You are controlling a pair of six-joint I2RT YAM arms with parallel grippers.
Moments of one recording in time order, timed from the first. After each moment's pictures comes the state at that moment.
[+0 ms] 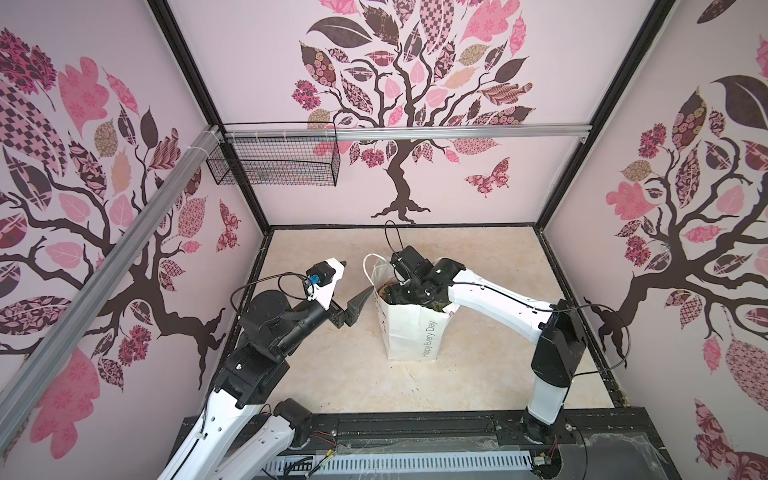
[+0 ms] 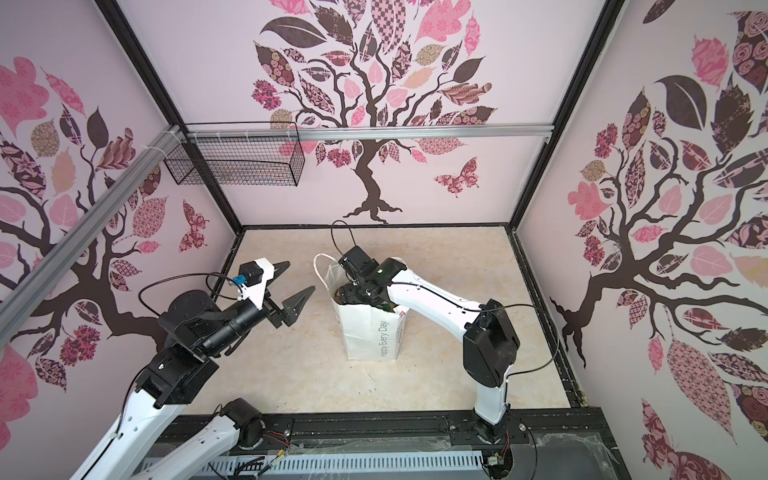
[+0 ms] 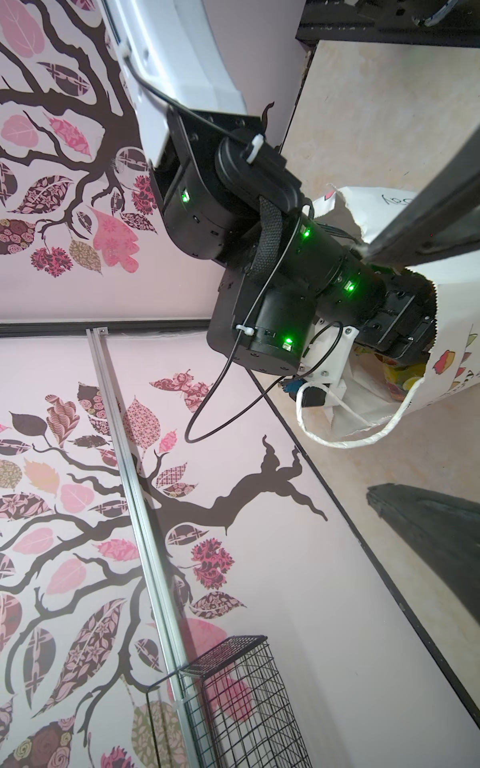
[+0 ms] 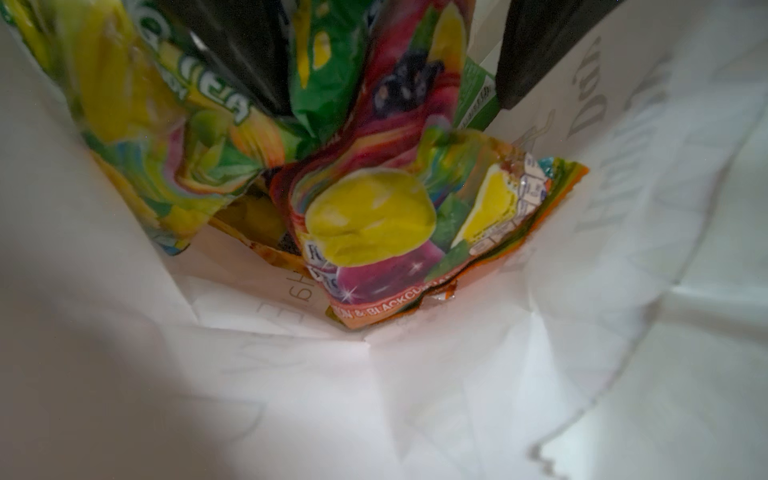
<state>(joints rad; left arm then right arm) -0.53 0.68 0.95 -0.28 0.22 0.15 0.84 1.83 1.61 -0.81 0.03 0.46</state>
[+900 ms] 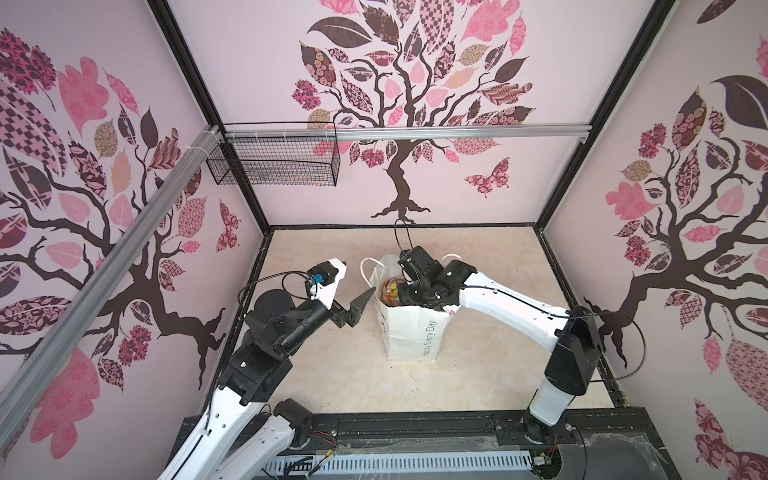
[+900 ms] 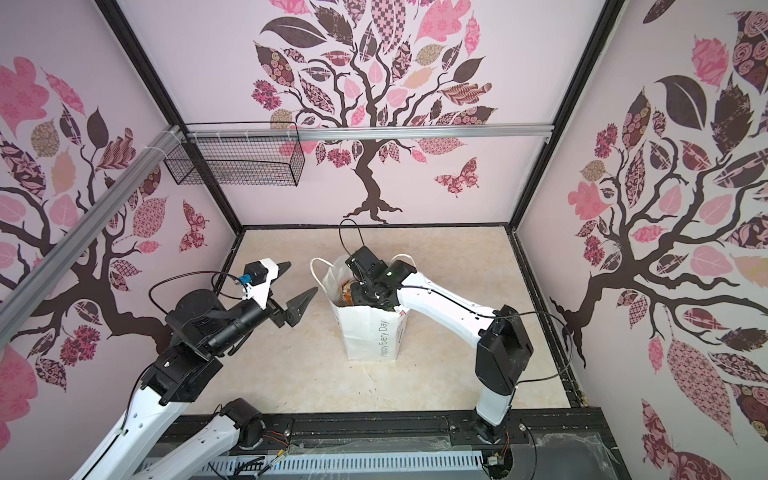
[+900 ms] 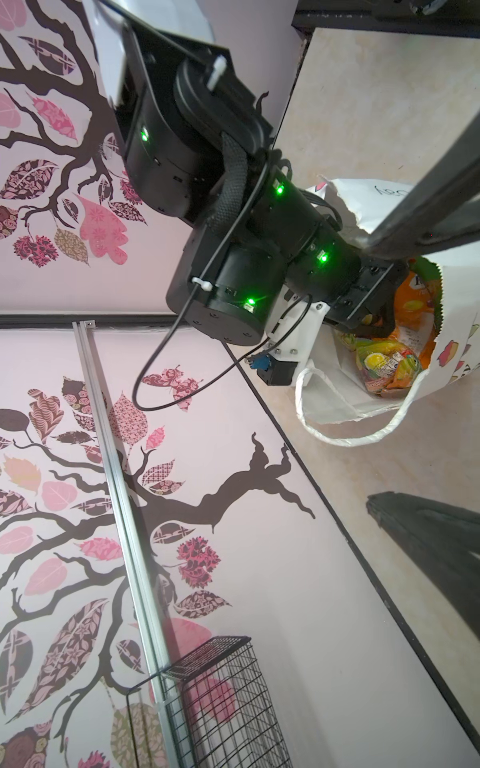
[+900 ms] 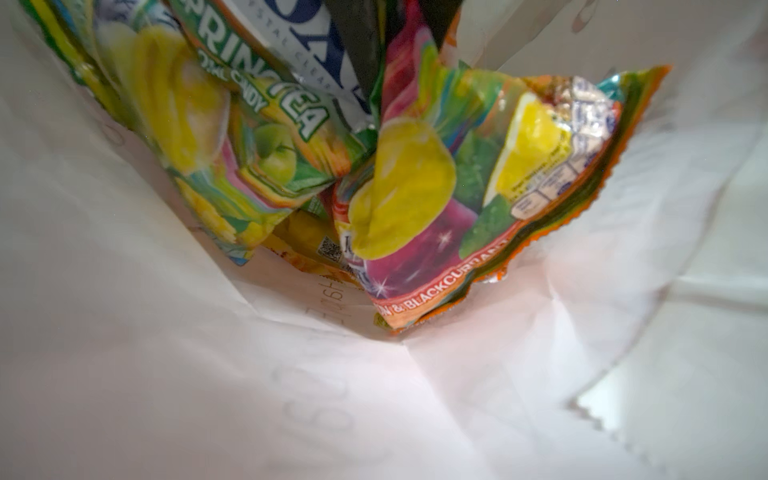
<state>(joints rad) -0.53 0.68 0.92 -0.27 0.20 0.15 0.84 1.71 1.55 -0.80 0.08 0.48</state>
